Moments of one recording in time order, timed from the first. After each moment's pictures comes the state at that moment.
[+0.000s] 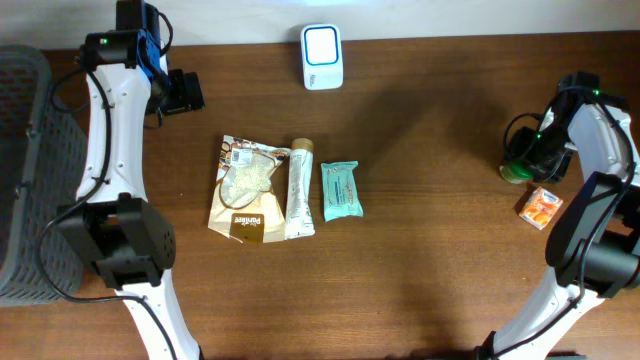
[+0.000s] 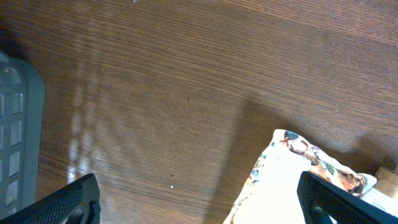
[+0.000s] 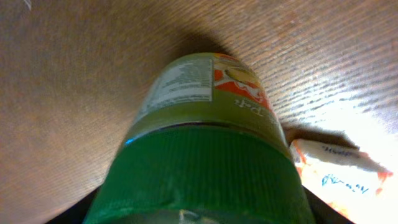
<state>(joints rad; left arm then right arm) 0.05 2.18 2.24 -1.32 -0.10 -0.18 -0.36 2.08 1.64 -1.06 -0.07 0.16</state>
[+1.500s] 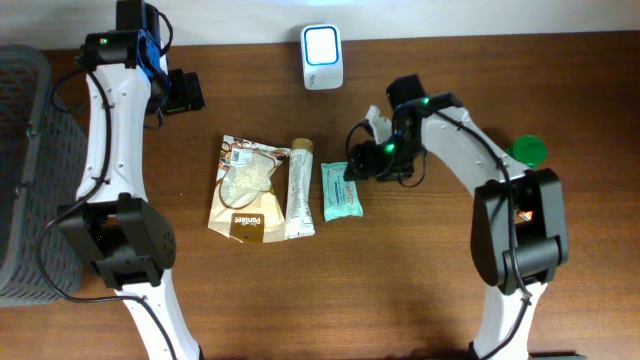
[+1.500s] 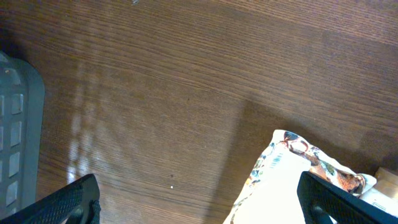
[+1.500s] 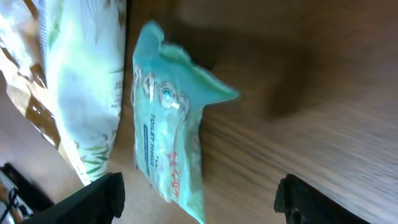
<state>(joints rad) 0.05 2.18 2.24 -1.32 -0.10 -0.18 0.25 2.09 1.56 -0.93 -0.53 0.08</state>
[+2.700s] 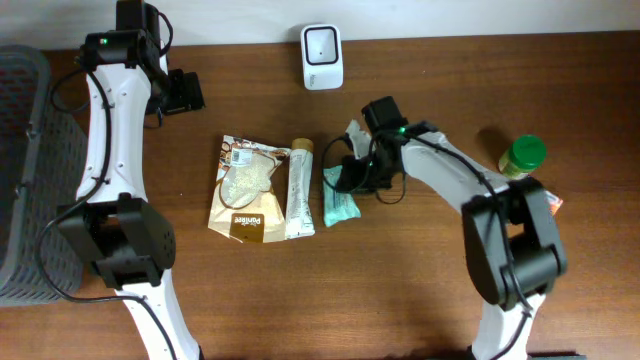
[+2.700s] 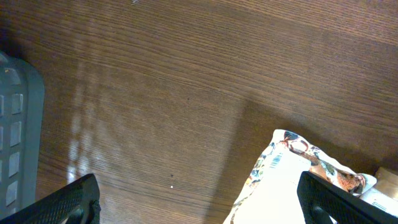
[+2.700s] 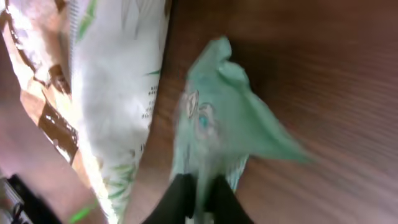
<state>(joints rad) 0.05 2.18 2.24 -1.32 -0.10 -0.18 0.35 2.00 1.42 -0.74 -0.50 0.22</state>
